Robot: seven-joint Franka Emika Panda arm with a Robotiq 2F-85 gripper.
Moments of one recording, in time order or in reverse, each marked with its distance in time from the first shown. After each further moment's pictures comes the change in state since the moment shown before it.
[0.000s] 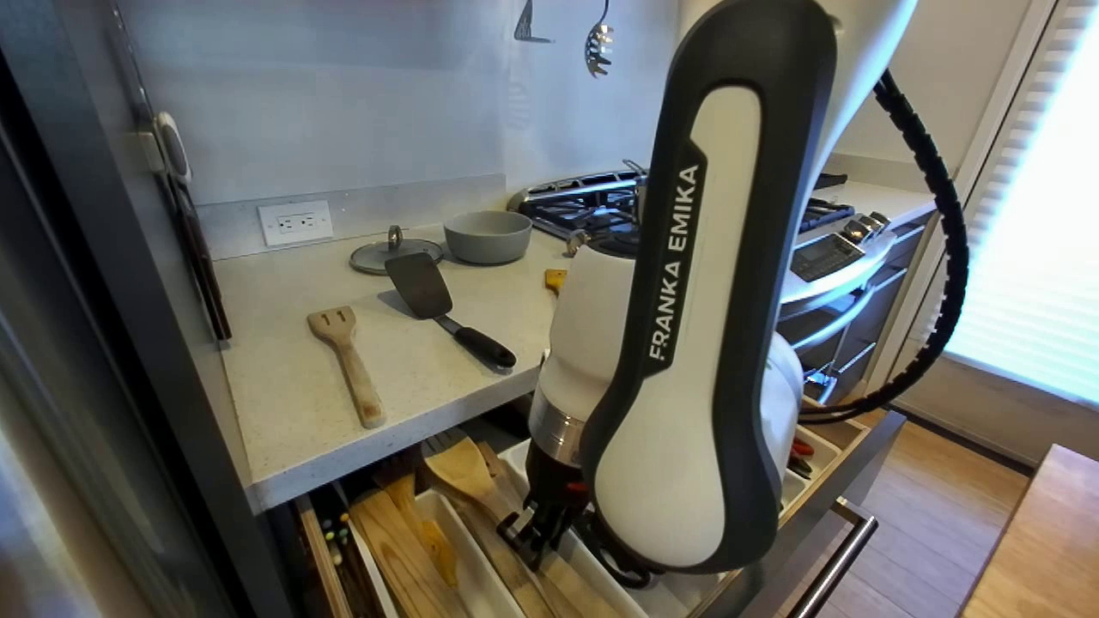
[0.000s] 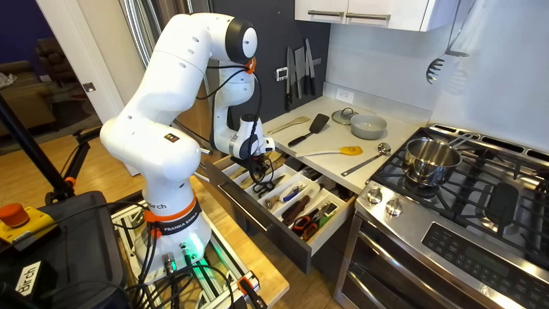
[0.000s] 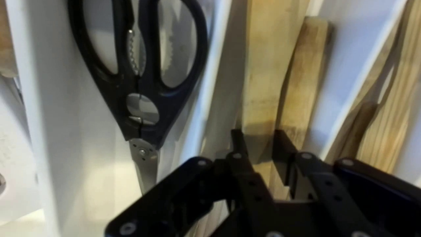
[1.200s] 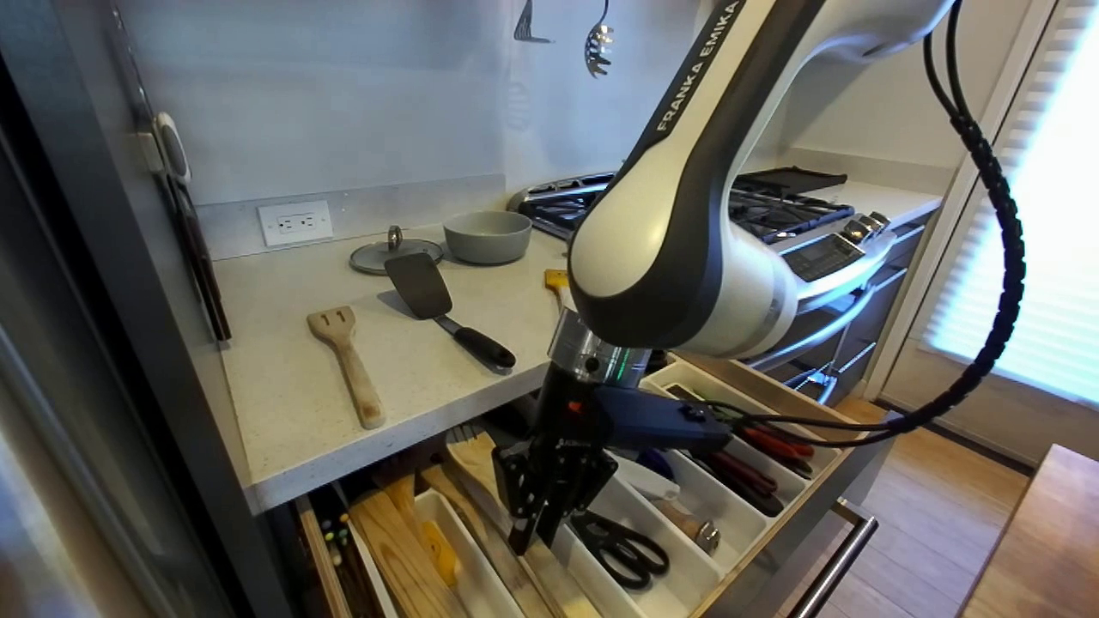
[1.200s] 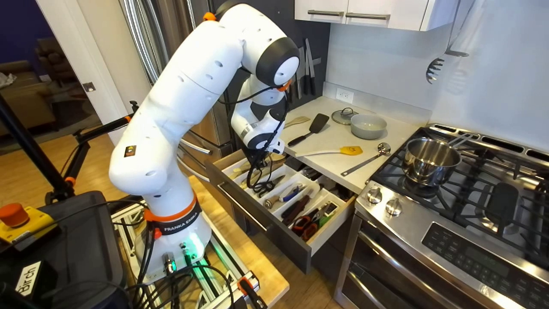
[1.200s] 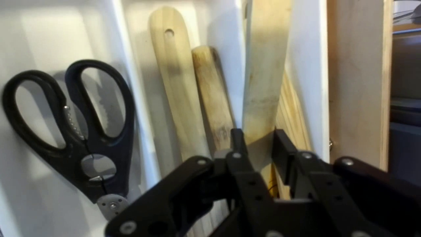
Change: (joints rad) arm -0.779 0.035 0.588 -0.002 0.049 -0.320 -0.034
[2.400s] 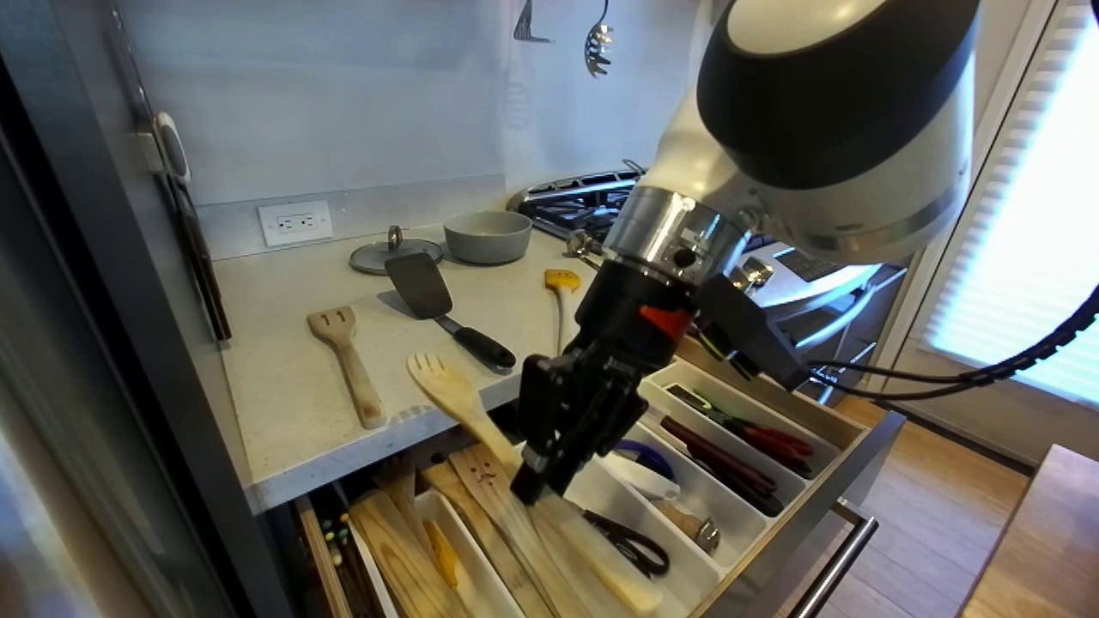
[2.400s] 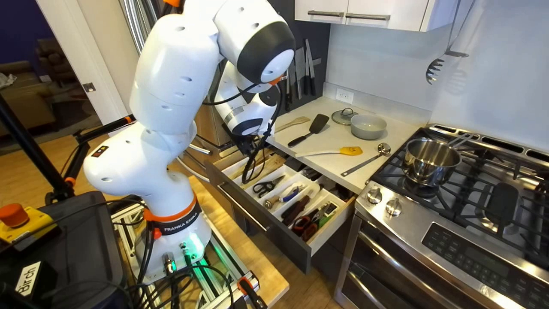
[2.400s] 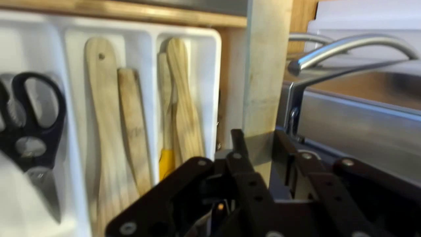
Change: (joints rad) arm -0.592 -0.111 0.575 -0.289 0.023 -0.006 -0.179
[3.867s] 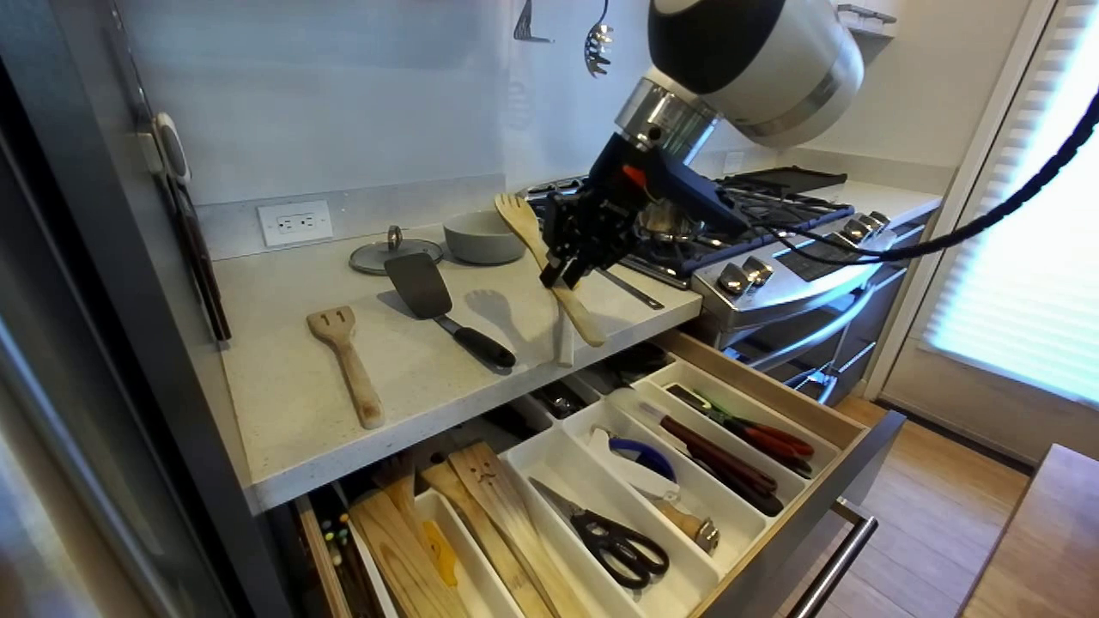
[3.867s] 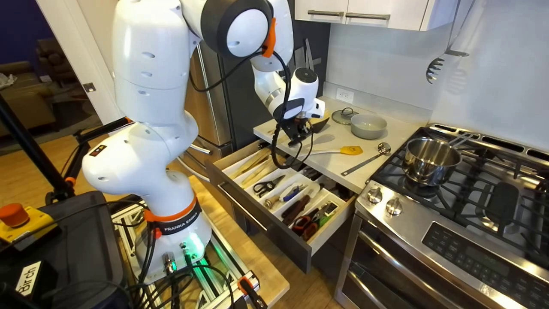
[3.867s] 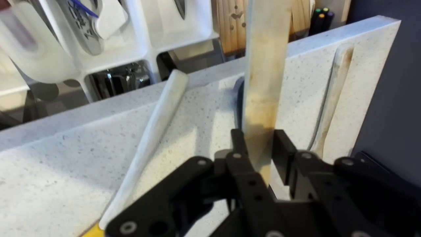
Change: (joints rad) arm -0.055 -0.188 -0.125 0.284 -0.003 -0.059 0.028
